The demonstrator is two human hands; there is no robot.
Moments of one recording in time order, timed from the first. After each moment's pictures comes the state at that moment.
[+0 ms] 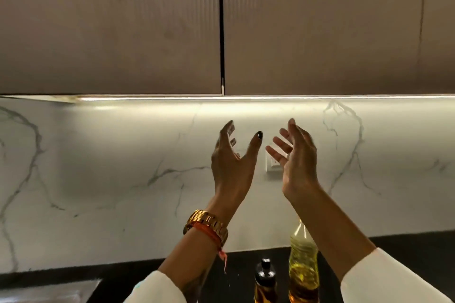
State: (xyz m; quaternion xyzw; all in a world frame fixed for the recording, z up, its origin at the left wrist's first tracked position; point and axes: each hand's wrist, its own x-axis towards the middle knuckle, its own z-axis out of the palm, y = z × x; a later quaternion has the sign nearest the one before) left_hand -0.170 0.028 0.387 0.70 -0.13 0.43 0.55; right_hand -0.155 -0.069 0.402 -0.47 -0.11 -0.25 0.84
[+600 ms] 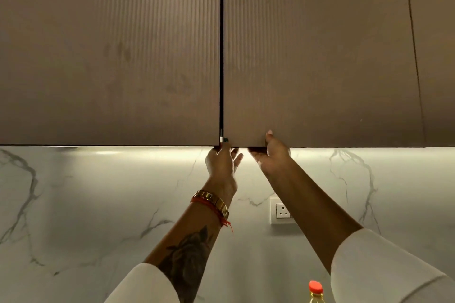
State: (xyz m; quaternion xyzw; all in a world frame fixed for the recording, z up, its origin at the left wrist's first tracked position) left_hand -0.092 0.032 0.484 0.43 -0.09 0.24 0.86; right_hand -0.084 -0.050 0.511 -0.30 -0.10 -0.08 0.95
